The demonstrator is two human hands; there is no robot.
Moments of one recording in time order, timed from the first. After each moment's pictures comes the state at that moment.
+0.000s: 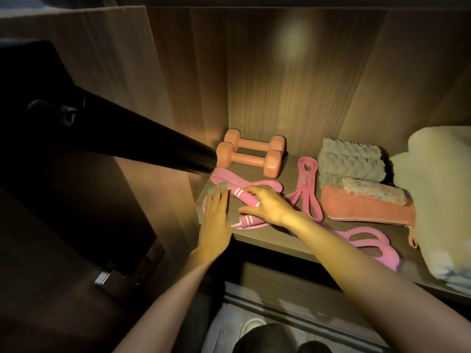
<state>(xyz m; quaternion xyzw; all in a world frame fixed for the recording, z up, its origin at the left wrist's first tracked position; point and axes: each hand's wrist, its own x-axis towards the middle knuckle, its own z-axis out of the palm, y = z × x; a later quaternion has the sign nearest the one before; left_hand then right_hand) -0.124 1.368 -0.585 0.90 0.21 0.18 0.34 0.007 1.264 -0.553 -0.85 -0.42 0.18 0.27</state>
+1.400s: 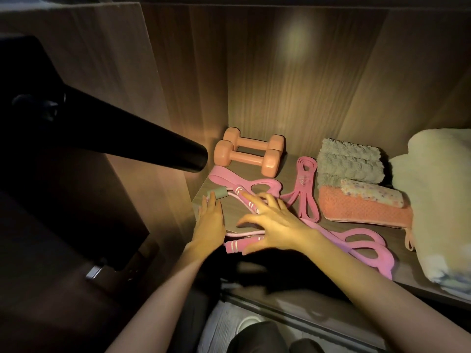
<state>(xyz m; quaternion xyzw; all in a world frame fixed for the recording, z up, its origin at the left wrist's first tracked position) -0.120 1.375 -0.589 0.93 0.27 0.06 0.22 -0.013 1.219 -0.553 -0.79 -0.61 0.08 0.06</state>
